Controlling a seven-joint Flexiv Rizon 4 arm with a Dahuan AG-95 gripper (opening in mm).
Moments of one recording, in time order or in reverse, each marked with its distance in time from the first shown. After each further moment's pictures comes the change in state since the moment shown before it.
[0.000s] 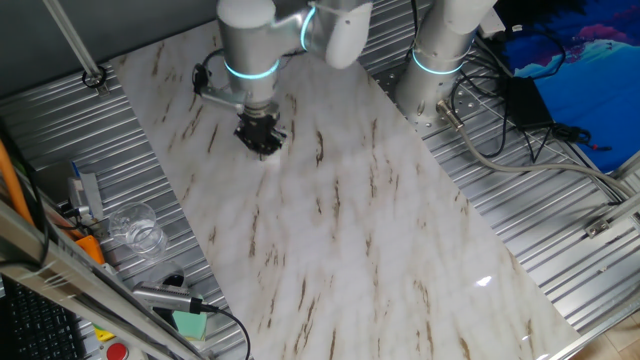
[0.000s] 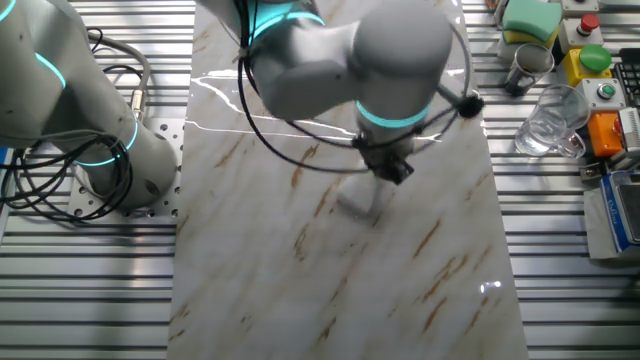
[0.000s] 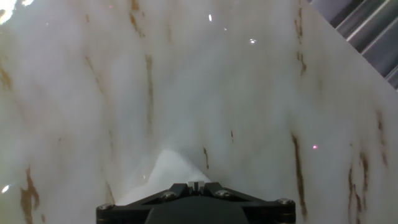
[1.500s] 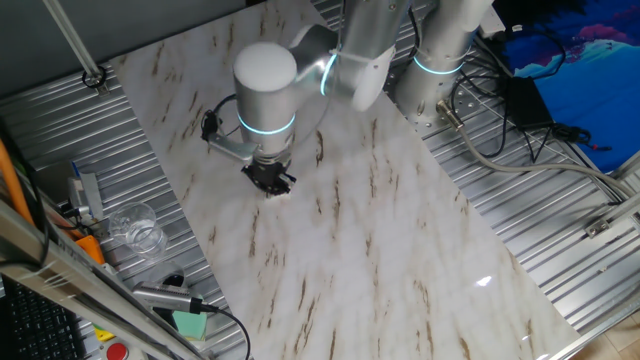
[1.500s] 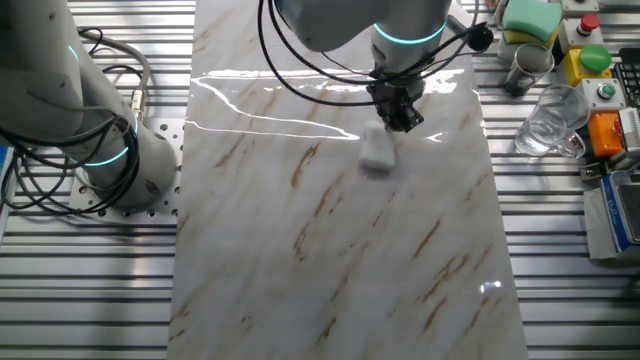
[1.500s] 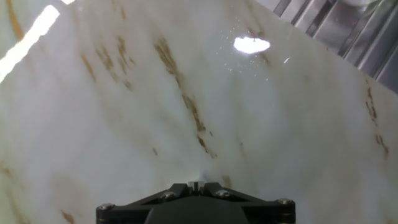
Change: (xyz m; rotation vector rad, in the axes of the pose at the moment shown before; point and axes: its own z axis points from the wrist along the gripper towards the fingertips) arm -0.078 0.042 0.003 0.043 0.033 0.078
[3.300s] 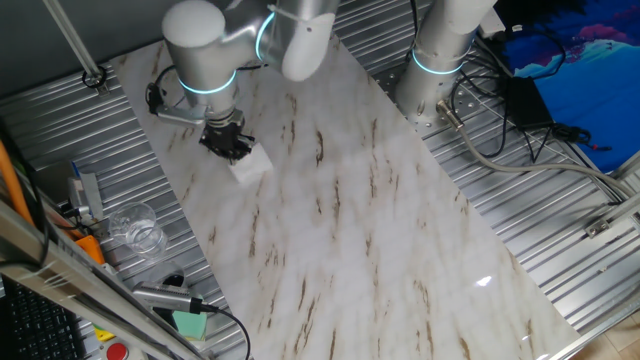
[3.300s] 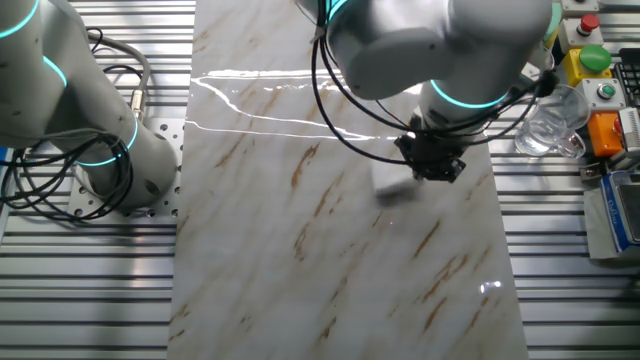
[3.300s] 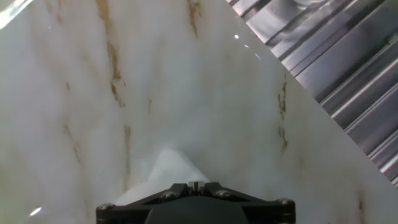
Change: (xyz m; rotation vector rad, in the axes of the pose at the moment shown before) arm 0.035 -0.112 -0.014 -0.066 0.023 -0.194
